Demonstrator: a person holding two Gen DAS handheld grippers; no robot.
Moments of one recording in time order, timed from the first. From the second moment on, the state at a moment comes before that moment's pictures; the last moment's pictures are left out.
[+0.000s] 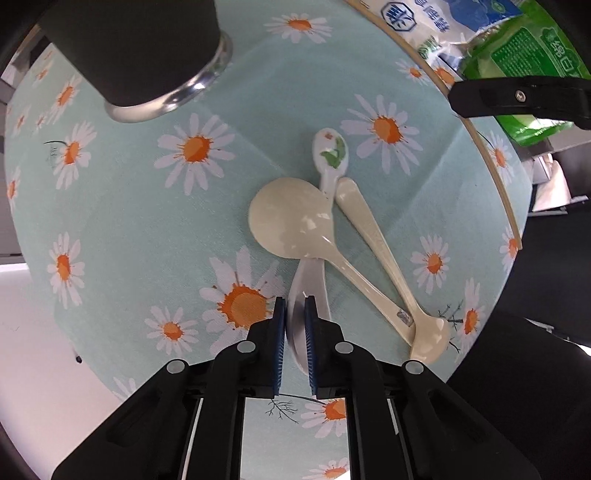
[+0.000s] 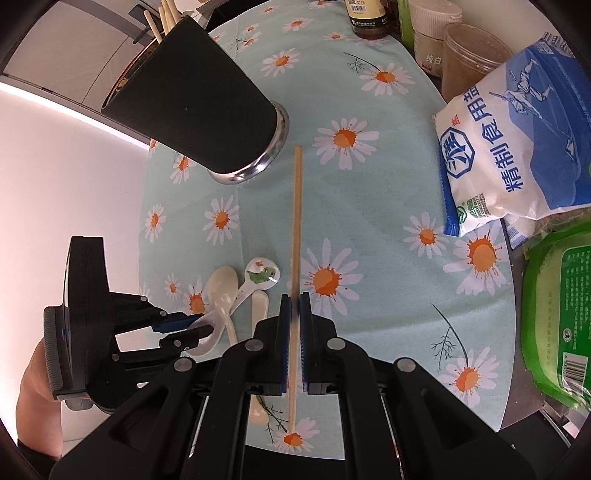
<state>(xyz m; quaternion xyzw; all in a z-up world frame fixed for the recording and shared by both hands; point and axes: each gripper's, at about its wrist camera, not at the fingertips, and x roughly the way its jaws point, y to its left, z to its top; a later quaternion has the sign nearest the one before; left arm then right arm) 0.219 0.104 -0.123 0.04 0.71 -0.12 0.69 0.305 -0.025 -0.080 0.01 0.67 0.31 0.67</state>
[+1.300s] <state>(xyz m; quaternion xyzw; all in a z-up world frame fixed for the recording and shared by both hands) 0.214 0.070 -0.073 0.17 0.61 0.07 0.77 0.318 -0.003 -0.090 -0.03 0.66 0.39 0.65</state>
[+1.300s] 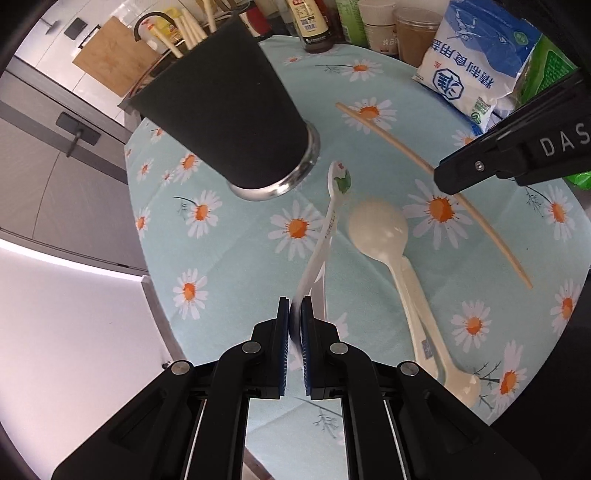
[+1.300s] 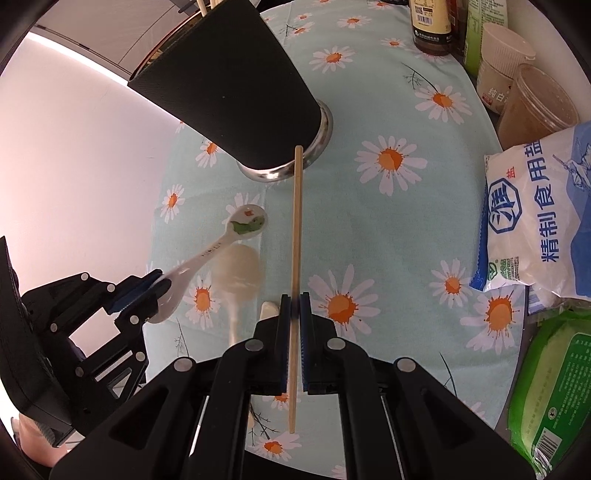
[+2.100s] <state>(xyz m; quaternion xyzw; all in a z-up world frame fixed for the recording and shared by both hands) 0.168 0.098 -0.032 -0.09 0.51 0.10 0.85 0.313 -0.012 -0.053 -0.01 0.61 0.48 0.63</state>
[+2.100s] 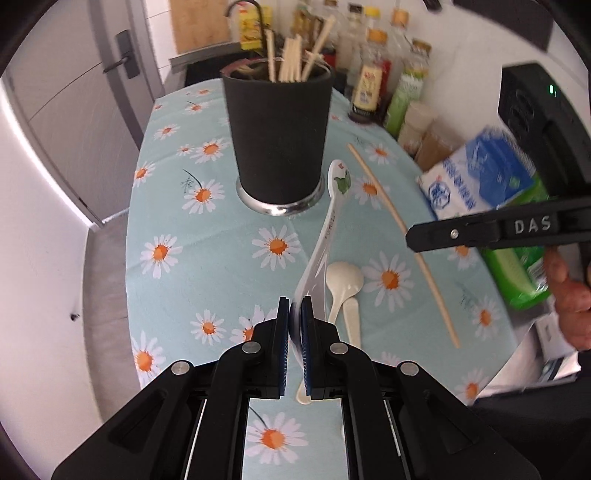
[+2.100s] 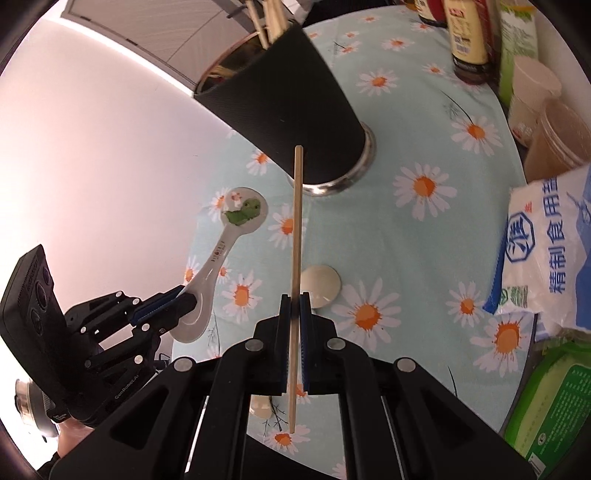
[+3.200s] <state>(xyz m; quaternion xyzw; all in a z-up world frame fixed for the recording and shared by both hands) 0.176 0.201 0.045 -0.29 0.21 -0.05 0.93 0.327 0.007 0.089 0.13 0.35 0.52 0.77</state>
